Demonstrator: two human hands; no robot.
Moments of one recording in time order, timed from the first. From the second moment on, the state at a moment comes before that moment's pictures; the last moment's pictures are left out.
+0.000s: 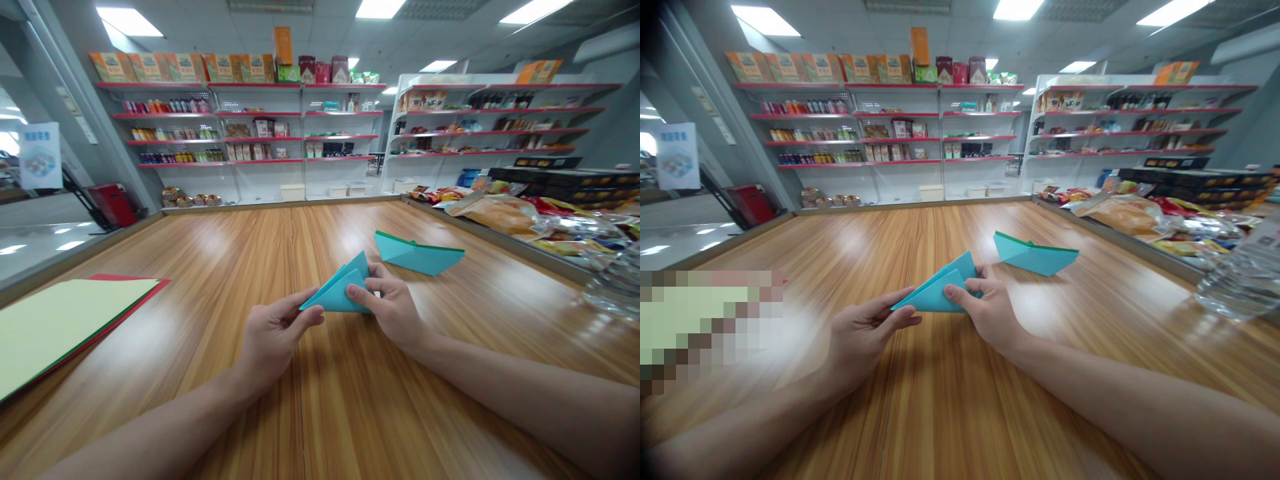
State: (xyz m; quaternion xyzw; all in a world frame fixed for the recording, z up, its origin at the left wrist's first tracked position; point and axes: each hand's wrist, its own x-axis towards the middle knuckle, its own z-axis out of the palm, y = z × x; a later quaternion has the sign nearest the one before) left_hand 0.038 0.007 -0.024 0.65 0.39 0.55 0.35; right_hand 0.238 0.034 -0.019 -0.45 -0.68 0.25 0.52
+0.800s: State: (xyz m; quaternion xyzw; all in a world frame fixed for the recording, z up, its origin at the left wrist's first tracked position) left_hand 0.039 0.006 -0.024 0.67 0.37 0.55 0.33; right_hand 0.237 0.034 -0.020 -0.45 -0.68 0.27 0.52
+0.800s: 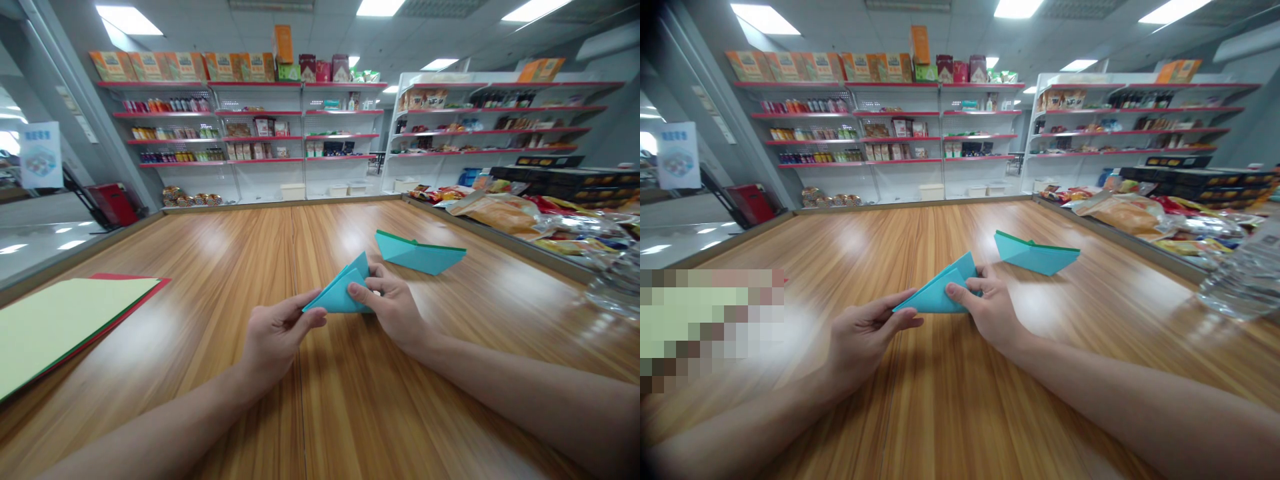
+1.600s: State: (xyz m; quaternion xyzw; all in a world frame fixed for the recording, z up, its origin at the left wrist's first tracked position) left_hand 0.041 0.004 -0.020 0.70 0.39 0.52 0.30; right_hand 0.234 0.031 -0.019 -0.45 -0.67 0.28 0.53
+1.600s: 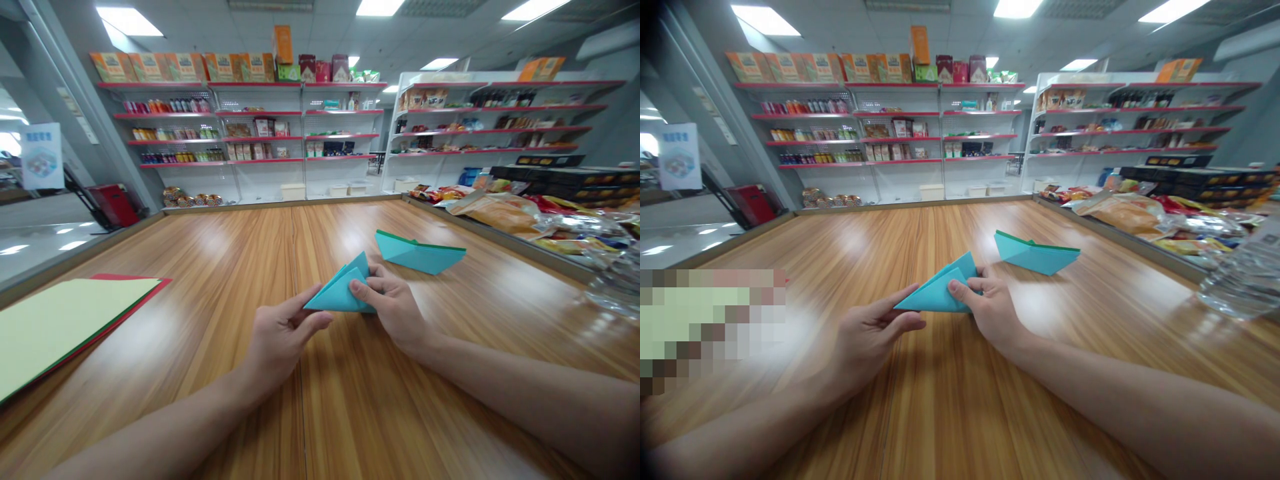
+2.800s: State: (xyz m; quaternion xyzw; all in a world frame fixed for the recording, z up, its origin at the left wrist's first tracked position) left_hand 0.042 0.002 -0.026 0.69 0.29 0.49 0.44; right_hand 0.231 0.028 -0.020 -0.41 -0.69 0.27 0.53
